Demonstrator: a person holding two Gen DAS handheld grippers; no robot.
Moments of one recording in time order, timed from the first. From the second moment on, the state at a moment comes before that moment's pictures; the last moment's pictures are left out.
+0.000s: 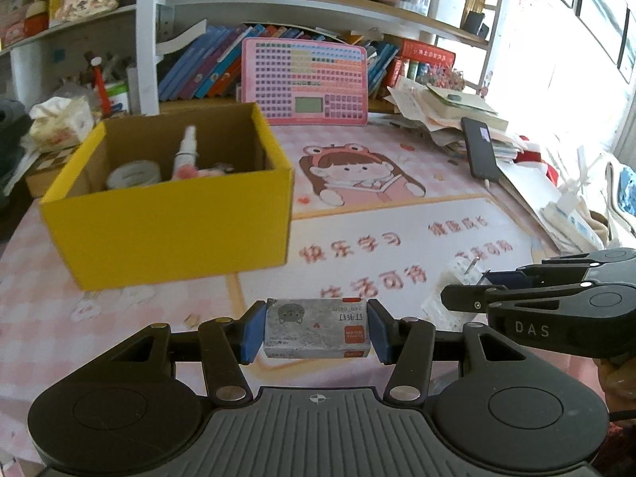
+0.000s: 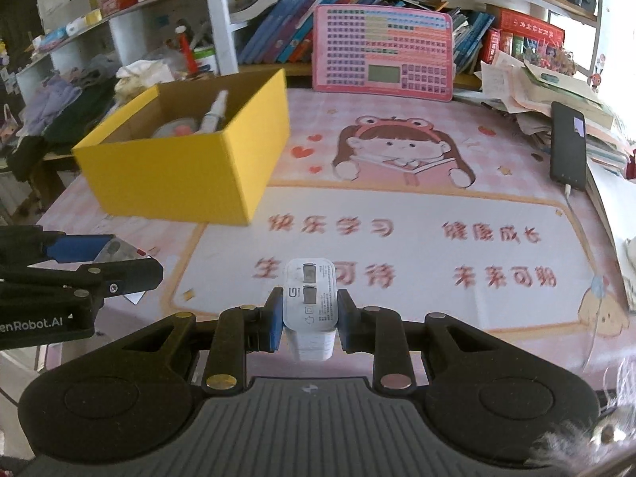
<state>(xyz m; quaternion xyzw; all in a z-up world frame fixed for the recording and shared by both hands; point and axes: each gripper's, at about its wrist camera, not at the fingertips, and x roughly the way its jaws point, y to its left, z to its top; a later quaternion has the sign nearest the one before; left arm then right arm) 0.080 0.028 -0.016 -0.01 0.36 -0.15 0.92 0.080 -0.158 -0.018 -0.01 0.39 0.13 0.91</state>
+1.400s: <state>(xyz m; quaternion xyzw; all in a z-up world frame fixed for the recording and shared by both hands) 0.036 0.162 -0.003 -0.05 0.33 -0.04 0.94 0.067 -0.026 -0.001 -0.07 0.36 0.24 0.90</state>
